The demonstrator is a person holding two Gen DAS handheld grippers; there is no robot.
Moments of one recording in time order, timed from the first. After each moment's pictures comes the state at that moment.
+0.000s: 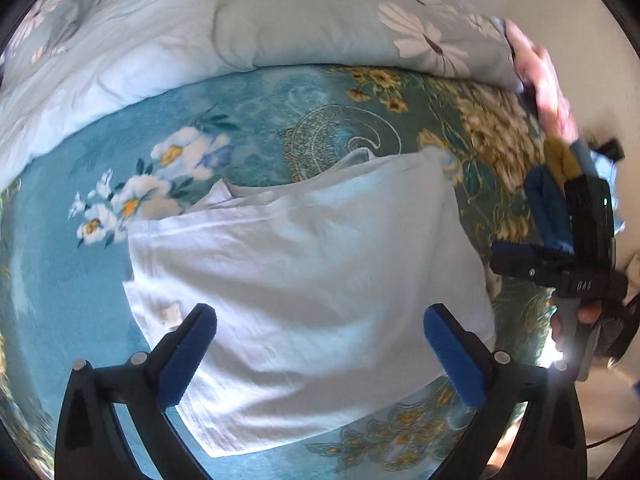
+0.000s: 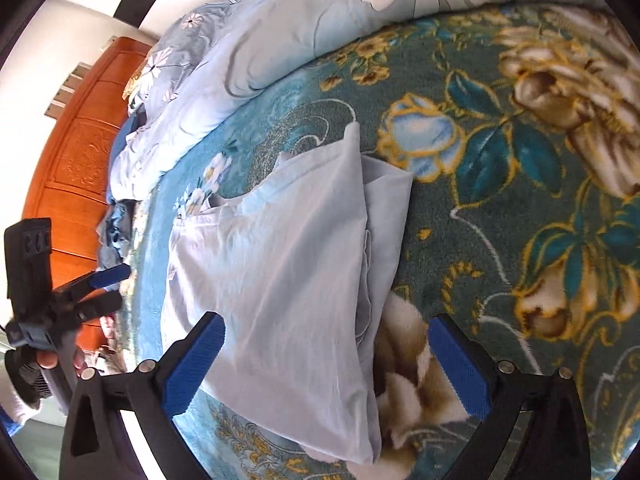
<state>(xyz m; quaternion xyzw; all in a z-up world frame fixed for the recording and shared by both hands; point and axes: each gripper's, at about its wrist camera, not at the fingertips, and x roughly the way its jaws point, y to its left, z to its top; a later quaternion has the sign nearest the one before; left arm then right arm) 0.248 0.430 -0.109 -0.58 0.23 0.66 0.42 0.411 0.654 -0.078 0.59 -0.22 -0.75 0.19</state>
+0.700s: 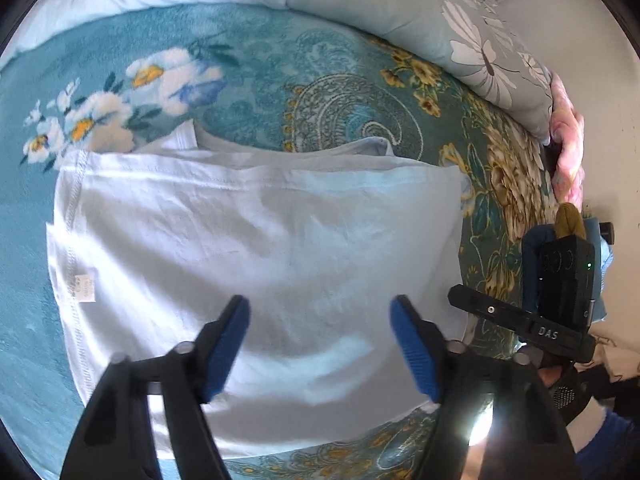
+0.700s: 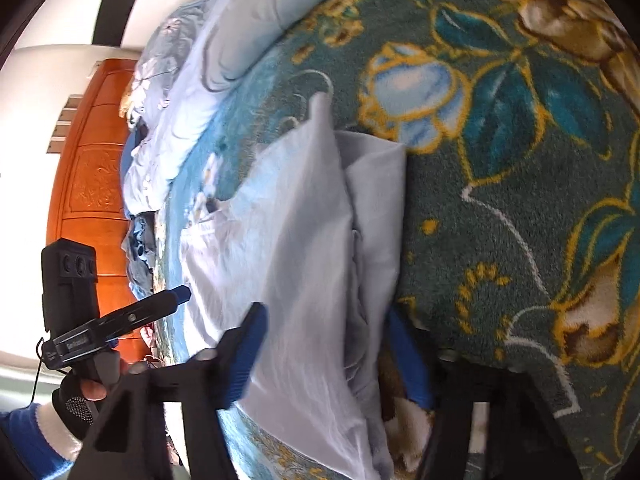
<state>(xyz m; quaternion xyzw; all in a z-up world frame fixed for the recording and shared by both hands) 0.231 0.446 -0.164 -0.69 0.09 0.62 0.36 0.386 0.655 -0.125 0.63 -0.30 -0.68 0.21</state>
